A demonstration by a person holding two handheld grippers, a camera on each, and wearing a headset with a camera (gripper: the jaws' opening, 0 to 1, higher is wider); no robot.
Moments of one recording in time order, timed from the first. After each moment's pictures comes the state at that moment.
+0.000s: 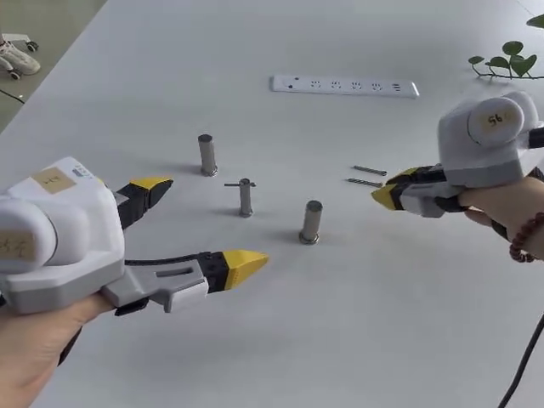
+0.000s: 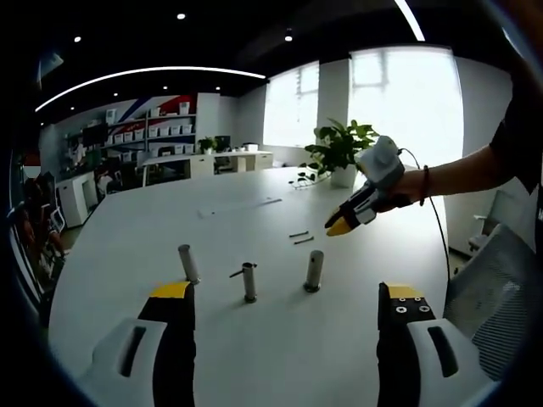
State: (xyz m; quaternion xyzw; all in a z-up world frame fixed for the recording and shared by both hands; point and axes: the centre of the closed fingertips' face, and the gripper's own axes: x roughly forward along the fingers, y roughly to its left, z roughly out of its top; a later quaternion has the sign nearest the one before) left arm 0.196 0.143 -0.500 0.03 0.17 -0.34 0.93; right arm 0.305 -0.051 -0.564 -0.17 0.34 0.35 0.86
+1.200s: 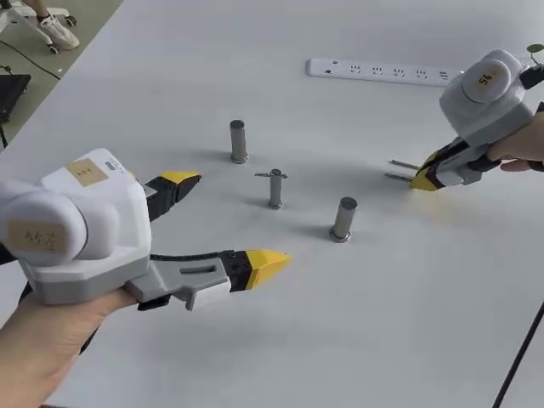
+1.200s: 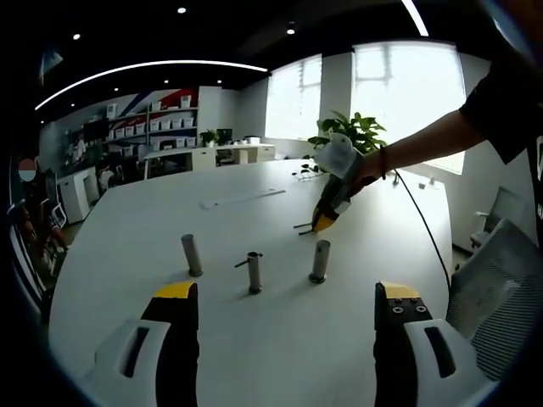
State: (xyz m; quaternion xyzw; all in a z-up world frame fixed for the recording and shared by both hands) left arm 0.201 0.151 -0.513 0.03 0.19 -0.33 0.92; right arm 0.353 -0.059 -0.612 -0.31 0.43 0.45 0.72
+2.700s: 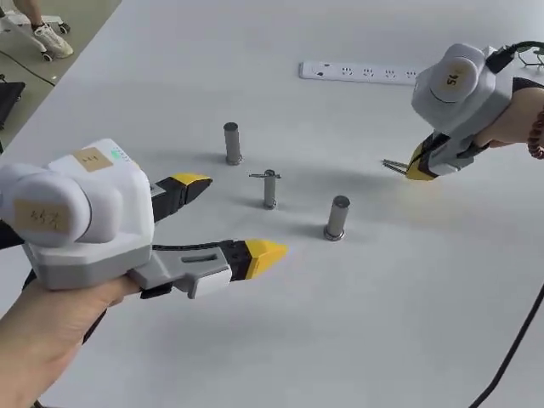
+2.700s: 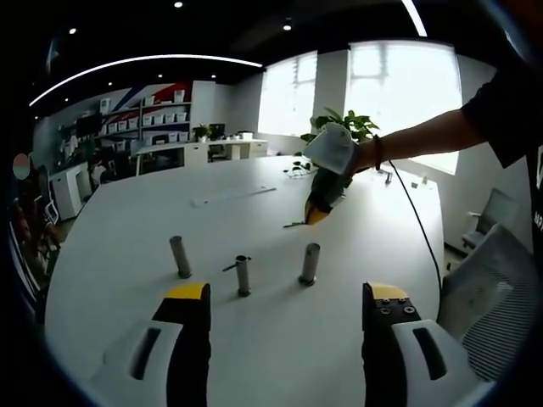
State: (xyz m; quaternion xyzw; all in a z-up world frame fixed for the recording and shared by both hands) left arm 0.199 0.138 -0.507 0.02 0.20 -0.35 0.91; right arm 0.342 -0.051 -0.589 -0.43 0.38 0.49 0.65
